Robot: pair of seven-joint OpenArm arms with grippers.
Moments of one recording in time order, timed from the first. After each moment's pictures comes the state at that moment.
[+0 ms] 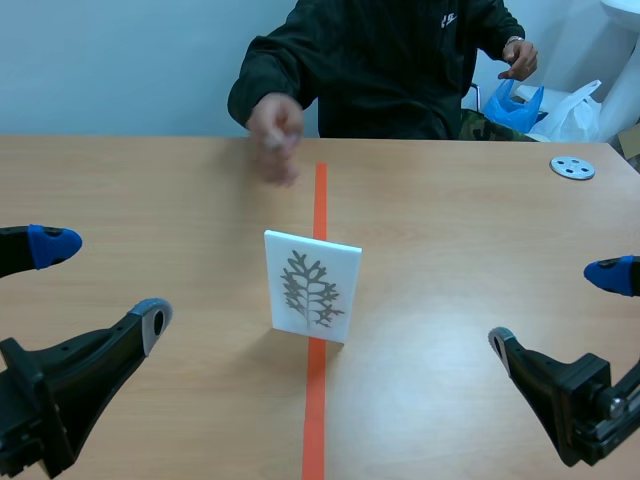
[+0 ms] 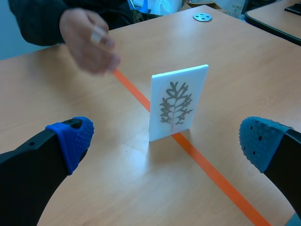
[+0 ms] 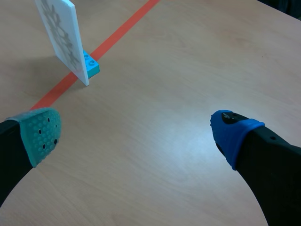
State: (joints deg) left arm 48.0 -32.4 -8.6 119.5 -21.6 -26.4 -9.3; right arm -45.8 30.5 12.6 114.3 14.6 24.2 1.5
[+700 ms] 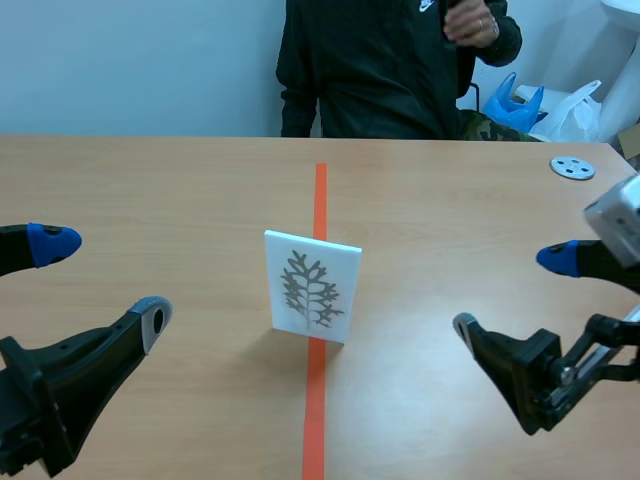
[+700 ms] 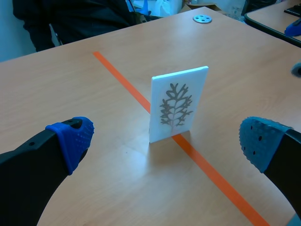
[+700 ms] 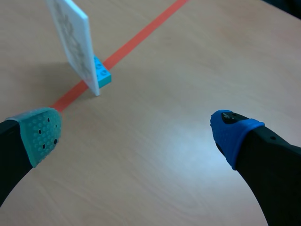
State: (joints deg) left arm 48.0 -32.4 -8.6 119.5 -21.6 -26.4 -9.7; right arm -34.5 30.5 6.5 108.8 14.6 30.3 -2.2
